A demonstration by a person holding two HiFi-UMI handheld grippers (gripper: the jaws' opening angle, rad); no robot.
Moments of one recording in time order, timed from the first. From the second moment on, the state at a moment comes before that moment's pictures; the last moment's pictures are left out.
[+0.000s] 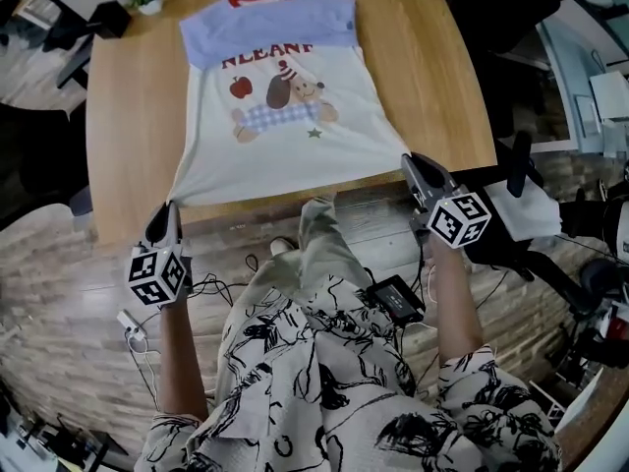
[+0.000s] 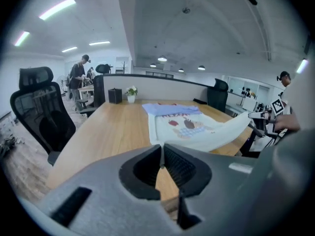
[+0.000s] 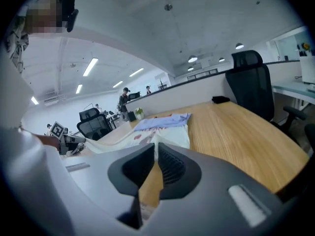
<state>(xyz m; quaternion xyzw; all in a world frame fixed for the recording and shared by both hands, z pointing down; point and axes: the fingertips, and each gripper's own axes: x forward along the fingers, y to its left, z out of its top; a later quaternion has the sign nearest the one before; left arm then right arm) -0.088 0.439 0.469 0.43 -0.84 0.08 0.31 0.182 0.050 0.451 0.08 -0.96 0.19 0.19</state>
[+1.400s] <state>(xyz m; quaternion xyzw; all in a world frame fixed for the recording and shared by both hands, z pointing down) -0.439 0.173 0.398 0.42 -0.87 0.15 0.21 -0.153 -0.222 0.399 0.12 -0.97 0.16 0.16</state>
